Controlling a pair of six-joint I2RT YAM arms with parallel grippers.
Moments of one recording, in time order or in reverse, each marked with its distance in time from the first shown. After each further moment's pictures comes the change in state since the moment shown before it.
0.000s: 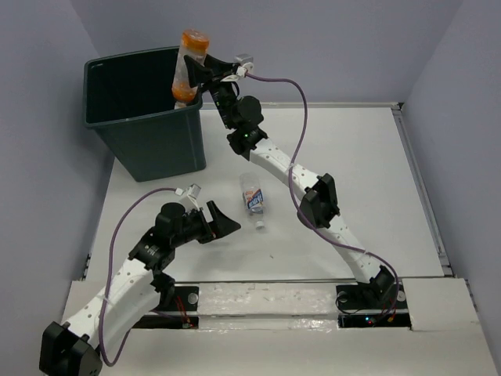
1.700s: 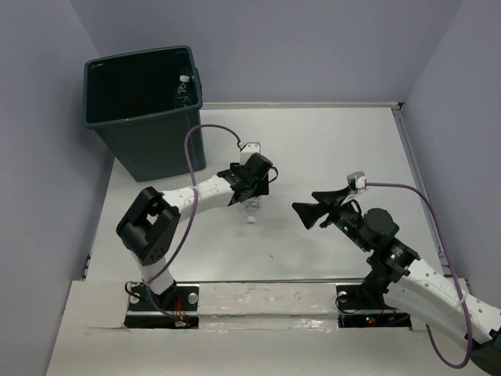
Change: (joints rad) left arm -0.306 1.163 0.823 -0.116 -0.818 0.233; right arm -0.035 -2.038 -2.296 -0.512 -0.108 0.225
